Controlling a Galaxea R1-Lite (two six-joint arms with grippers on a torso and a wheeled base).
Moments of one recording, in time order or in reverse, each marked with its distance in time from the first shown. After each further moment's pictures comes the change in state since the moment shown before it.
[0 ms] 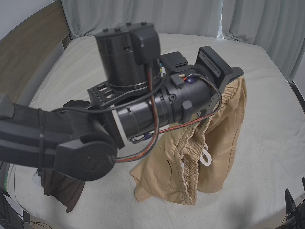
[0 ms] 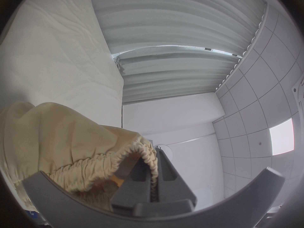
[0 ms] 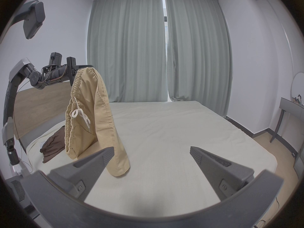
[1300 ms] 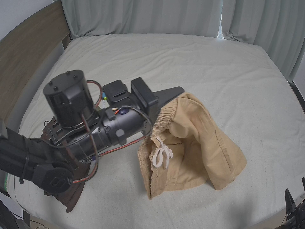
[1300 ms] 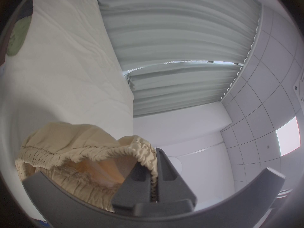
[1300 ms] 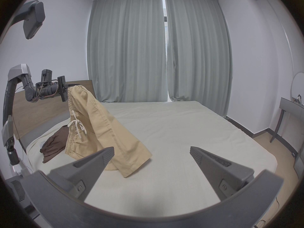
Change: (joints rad) left arm 0.186 -0.123 0.470 -0.346 -0.013 0.009; right arm 0.000 0.000 0.000 0.000 0.000 0.000
